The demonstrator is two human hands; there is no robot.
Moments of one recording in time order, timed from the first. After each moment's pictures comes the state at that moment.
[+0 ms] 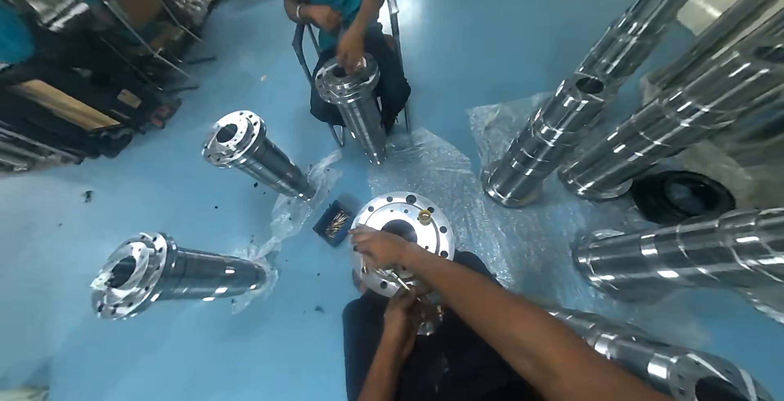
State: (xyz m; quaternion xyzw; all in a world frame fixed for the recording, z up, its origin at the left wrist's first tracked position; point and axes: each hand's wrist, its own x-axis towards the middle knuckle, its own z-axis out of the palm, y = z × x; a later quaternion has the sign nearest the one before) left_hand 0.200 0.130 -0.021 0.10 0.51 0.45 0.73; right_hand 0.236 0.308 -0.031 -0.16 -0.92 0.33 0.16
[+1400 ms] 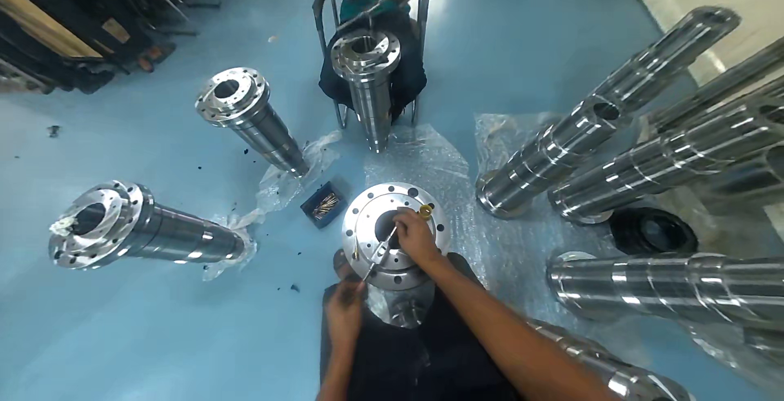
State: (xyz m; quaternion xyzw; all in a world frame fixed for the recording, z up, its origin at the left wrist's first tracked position) left_hand 0.134 0.110 -0.024 0.34 0.75 0.42 0.38; right_hand 0.291 0.278 -0.005 -0.56 -0.71 0.37 0.23
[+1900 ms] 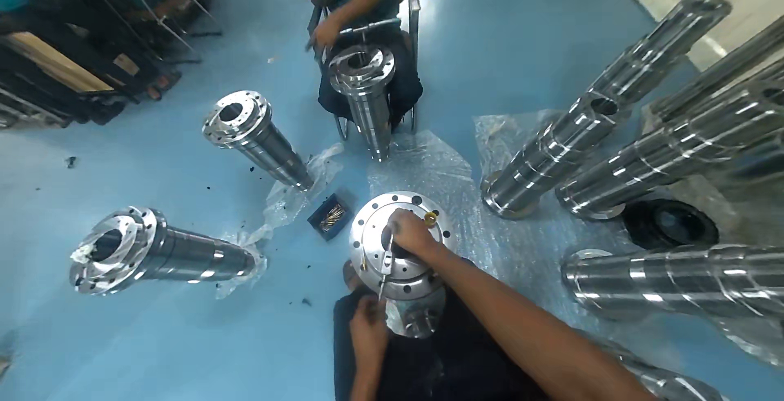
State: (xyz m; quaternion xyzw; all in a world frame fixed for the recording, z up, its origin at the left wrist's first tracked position) left_hand 0.157 0.106 -0.012 0.38 0.78 0.32 0.38; right_hand 0.273 0.316 -0.002 -0.50 -0.78 0.37 0.10
